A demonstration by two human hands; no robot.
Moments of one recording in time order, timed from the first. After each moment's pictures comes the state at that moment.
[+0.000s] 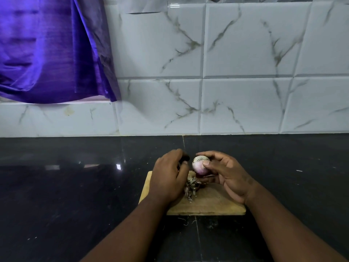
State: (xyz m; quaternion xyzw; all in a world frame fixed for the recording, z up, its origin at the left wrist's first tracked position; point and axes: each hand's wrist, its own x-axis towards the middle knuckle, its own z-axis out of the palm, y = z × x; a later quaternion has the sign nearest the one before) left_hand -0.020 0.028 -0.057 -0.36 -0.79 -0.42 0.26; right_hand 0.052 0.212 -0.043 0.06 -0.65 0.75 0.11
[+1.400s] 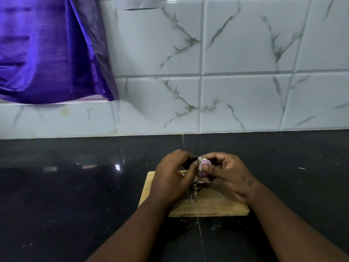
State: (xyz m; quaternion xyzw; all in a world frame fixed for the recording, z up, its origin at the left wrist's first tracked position) left_hand -0.021 0.030 -0.055 -0.43 -0.73 -0.44 0.29; right_hand 0.050 0.213 -0.044 0.07 -0.69 0.70 0.17
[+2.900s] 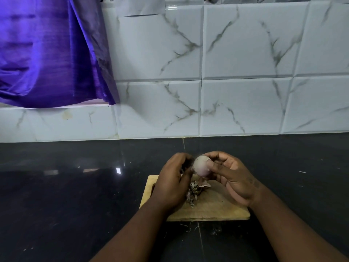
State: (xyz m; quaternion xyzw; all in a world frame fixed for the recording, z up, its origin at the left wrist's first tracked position) left_hand -0.025 0.032 -0.060 -0.41 -0.76 -0.47 0.19; right_hand 0.054 0.212 -0.040 0.08 -0.60 0.78 0.13
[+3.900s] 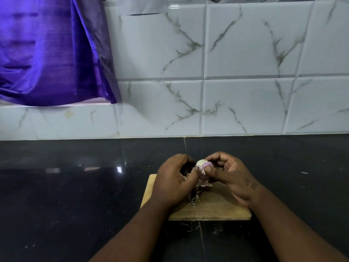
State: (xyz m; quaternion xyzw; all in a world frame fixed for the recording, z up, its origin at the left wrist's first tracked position) left_hand -0.020 0.029 -0.054 -0.40 -0.75 -0.47 0.24; right_hand 0.050 0.213 -0.043 0.06 -0.68 0.70 0.18
